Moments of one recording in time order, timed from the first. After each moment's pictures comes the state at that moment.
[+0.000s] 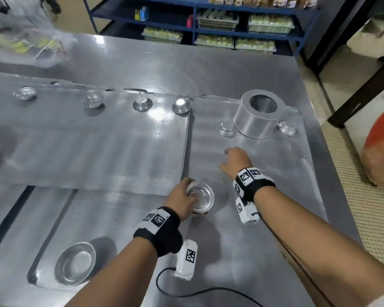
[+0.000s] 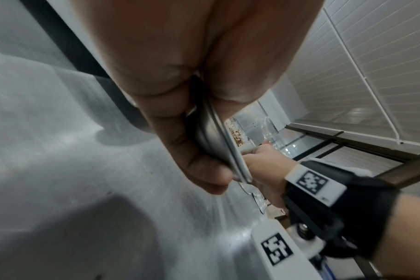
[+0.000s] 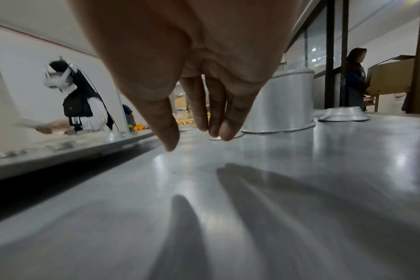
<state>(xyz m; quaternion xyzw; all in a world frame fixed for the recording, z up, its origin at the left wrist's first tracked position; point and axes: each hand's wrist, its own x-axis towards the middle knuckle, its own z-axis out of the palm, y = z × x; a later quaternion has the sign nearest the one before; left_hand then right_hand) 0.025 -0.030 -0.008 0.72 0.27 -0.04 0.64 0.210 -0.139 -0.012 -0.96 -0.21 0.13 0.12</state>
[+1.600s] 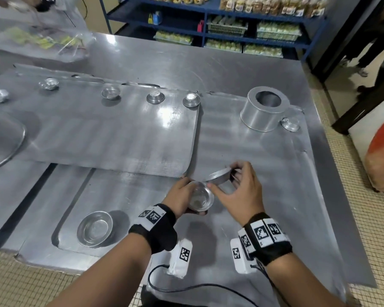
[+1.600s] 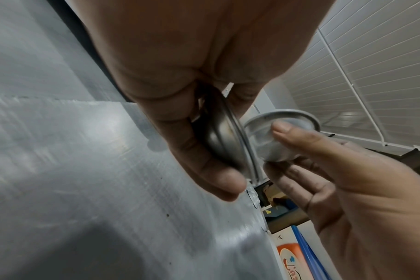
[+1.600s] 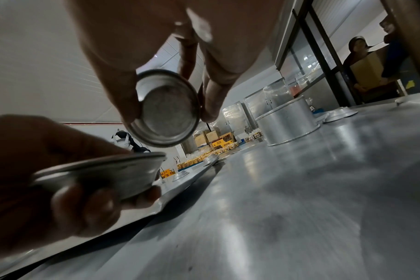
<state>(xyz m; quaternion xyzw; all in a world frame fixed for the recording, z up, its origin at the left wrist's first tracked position) -0.035 -0.041 0.011 0.54 0.33 -0.04 0.77 0.045 -0.192 0.014 -0.82 -0.24 -0.01 0.52</state>
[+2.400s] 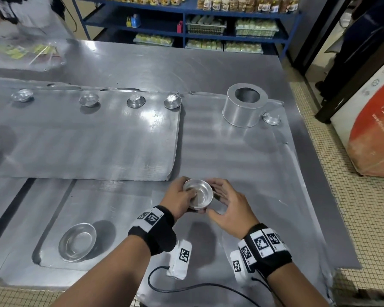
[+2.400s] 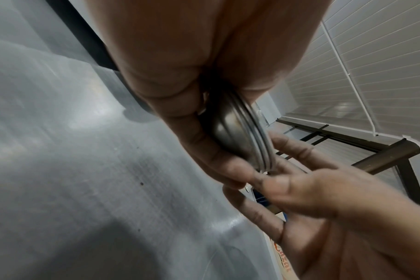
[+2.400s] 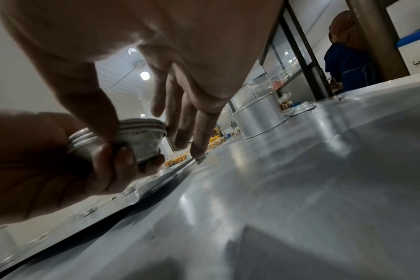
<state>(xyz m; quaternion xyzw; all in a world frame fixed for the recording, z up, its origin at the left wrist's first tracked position) -0.014 -0.067 0.007 0.60 0.29 -0.05 0.74 0.032 -0.234 0.004 -0.79 -0.27 0.17 0.53</state>
